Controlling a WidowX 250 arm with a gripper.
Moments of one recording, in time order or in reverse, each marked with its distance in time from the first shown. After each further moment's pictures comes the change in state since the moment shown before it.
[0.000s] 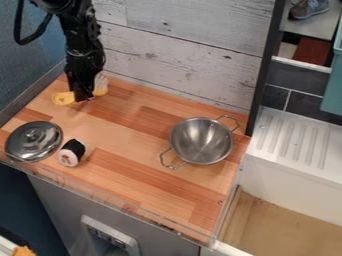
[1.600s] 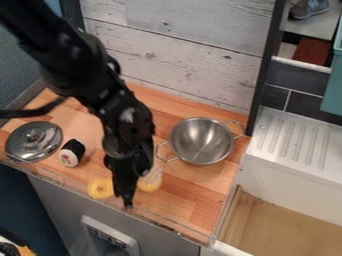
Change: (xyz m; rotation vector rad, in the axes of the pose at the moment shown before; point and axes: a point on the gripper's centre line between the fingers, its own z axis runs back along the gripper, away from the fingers) arm -0.015 -0.209 0.078 -0.034 -0.185 -0.271
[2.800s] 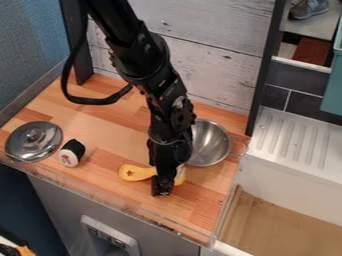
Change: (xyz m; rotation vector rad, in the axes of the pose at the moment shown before) arm 0.056 0.008 -0.046 -0.097 0.021 -0.143
